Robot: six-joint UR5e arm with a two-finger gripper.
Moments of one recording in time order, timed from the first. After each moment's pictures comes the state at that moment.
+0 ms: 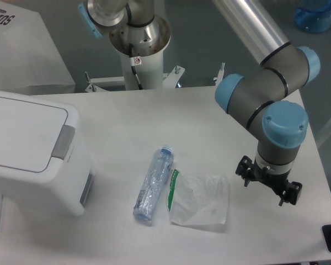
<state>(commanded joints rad) 2.62 -2.19 -1.22 -1.14 1.60 1.25</state>
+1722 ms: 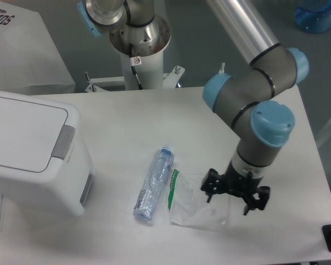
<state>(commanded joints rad) 2.55 -2.07 -1.39 -1.12 1.18 0.85</state>
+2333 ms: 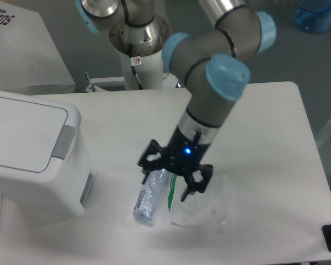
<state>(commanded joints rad) 2.45 -1.85 -1.45 -1.09 0.88 0.66</state>
